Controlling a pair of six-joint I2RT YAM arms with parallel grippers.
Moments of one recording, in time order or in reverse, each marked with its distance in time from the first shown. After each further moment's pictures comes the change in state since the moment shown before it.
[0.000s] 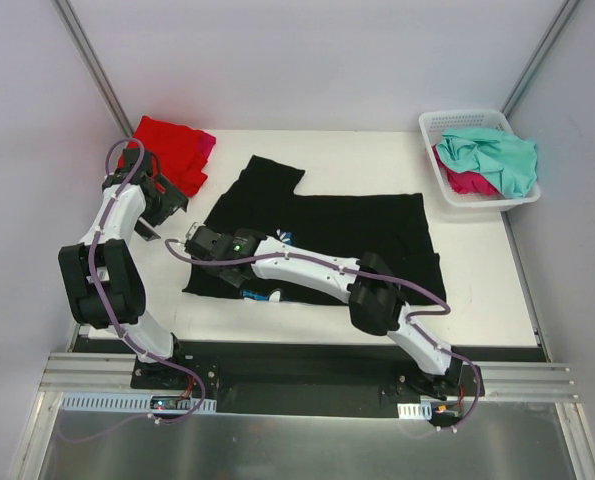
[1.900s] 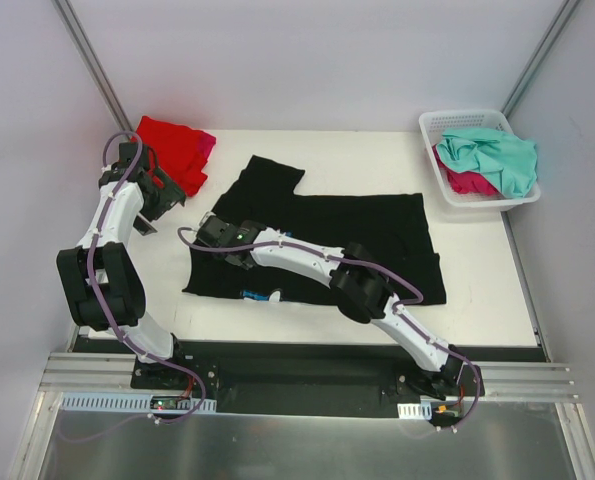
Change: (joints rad) left arm -0.001 -0.014 0.044 -0.017 -0.007 0.042; right arm -0.099 0.128 0.014 0.119 0.077 -0.074
